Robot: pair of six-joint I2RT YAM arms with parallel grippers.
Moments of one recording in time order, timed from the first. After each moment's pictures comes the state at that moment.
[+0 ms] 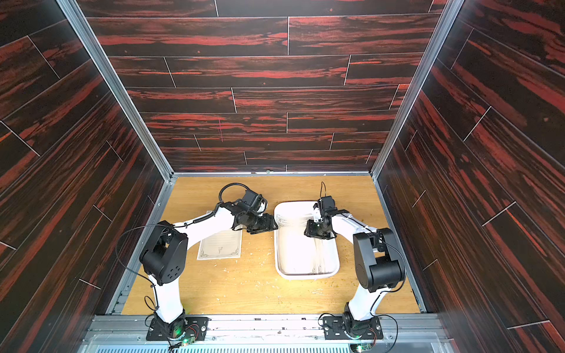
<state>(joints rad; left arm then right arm) -0.60 1.93 1.41 -0.50 0.35 -0.62 0.25 1.73 1.04 -0.50 -0.33 0.28</state>
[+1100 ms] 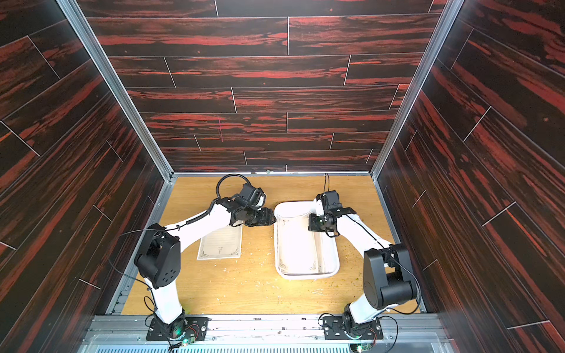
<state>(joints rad) -0.60 1.87 1.47 -0.54 0.25 -0.54 0.27 1.57 1.08 -0.57 -0.20 0.23</state>
